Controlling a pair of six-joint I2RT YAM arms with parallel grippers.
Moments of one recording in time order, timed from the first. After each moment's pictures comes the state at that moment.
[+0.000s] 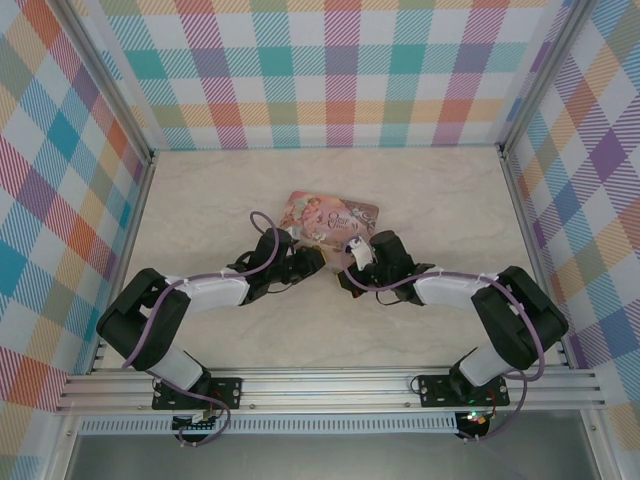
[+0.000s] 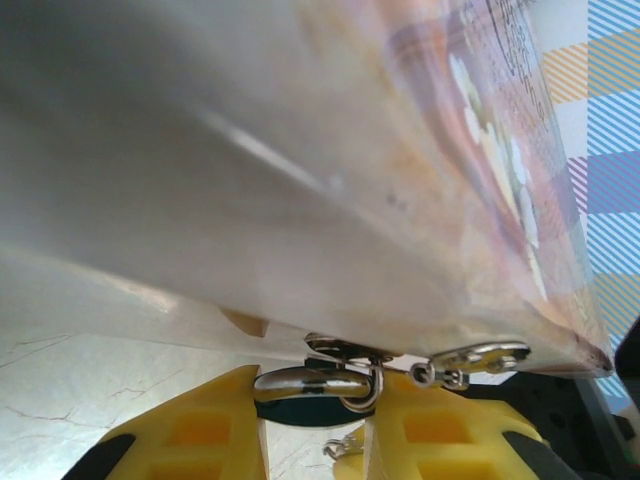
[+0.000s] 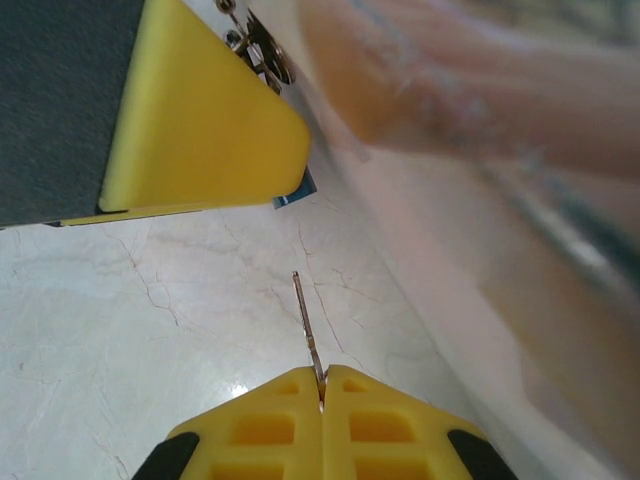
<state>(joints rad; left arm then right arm) -0.64 1.55 0.68 0.27 0.27 -1.04 0.65 1.53 0.63 0.18 -0.42 0.17</state>
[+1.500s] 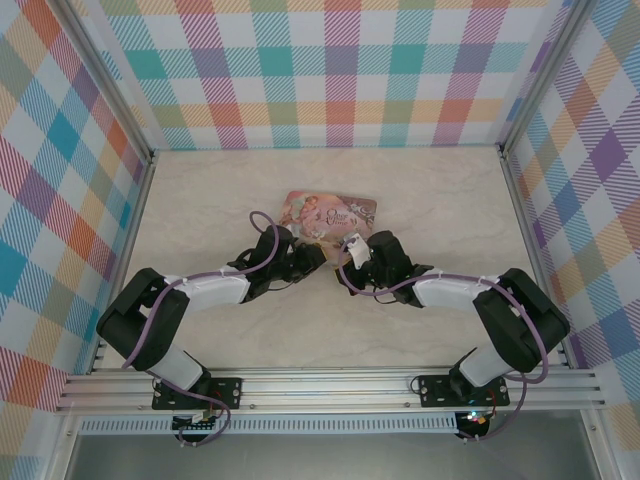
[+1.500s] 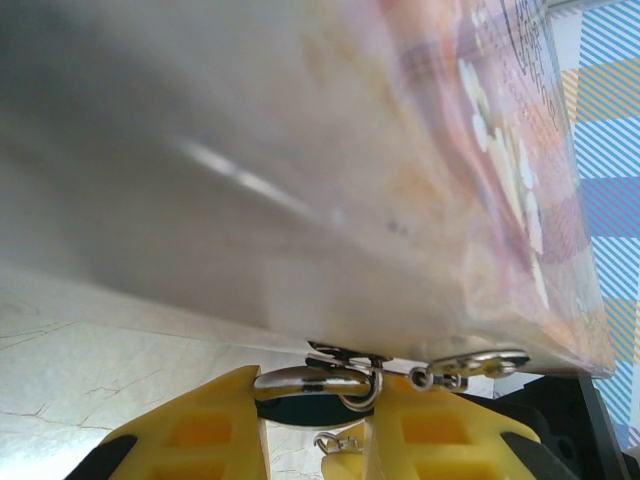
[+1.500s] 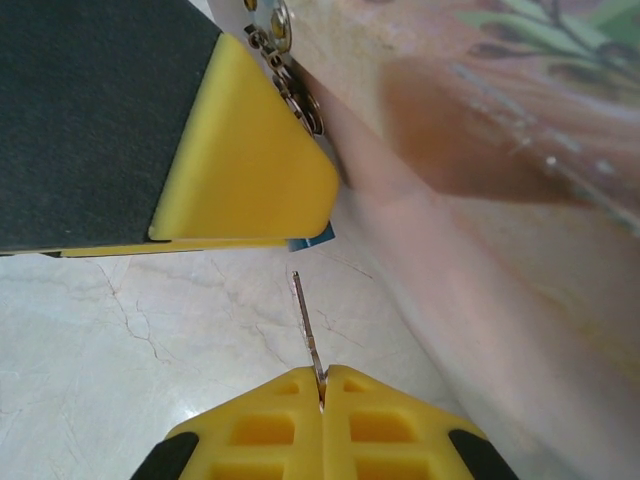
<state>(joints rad) -0.64 1.55 0.71 0.25 0.27 -1.11 0.68 1.52 0.64 0.22 -0.34 0.12</state>
